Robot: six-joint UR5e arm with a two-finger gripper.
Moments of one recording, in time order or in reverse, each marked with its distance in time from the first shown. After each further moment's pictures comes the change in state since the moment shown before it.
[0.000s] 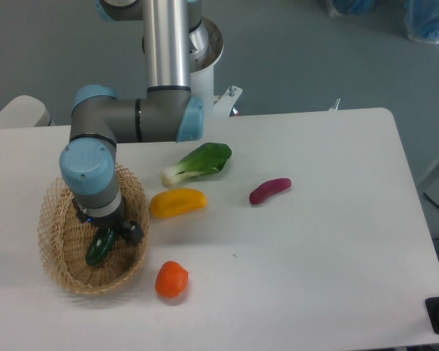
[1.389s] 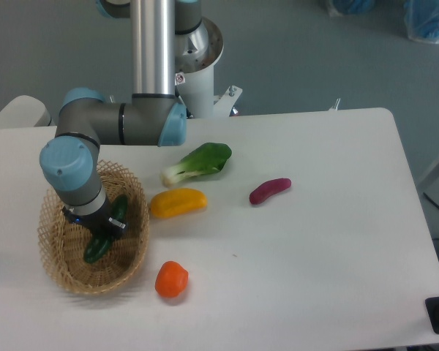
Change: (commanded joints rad) arm 0.032 0.028 0.054 -0.026 0.049 -0.103
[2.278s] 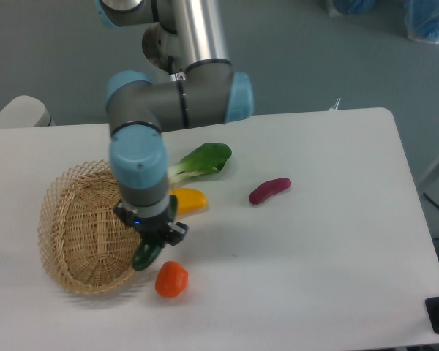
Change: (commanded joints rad) arm 0.250 -0.001 0.184 -0.200 -0.048 0.374
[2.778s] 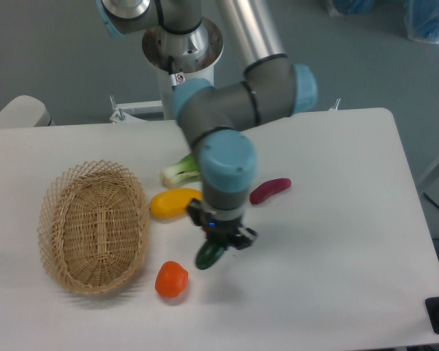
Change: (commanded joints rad) arm 0.204 -0.098 0.072 -0.003 0.005 0.379
